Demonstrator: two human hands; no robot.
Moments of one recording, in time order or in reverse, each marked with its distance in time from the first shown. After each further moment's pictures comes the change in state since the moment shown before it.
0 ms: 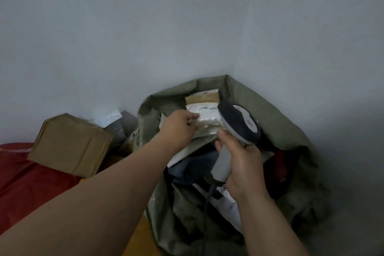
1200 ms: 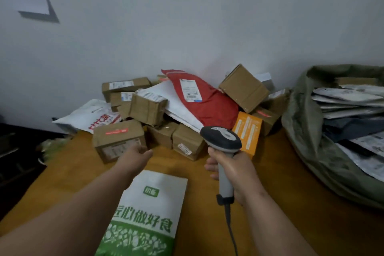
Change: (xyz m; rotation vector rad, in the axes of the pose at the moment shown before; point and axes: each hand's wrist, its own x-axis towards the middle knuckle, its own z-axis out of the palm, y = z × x) left_hand -0.496 -0.330 -0.293 -0.208 0.335 -0.848; right_hand -0.390 0.208 0.193 -0.660 -0.575 0.330
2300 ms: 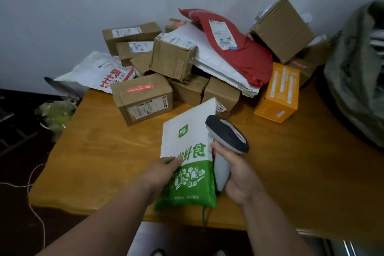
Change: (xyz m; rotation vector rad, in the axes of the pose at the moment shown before) left_hand 0.005 -0.147 -0.004 -0.137 -0.416 -0.293; right_hand -0.012 0.113 0.136 0.546 -0.095 0.328
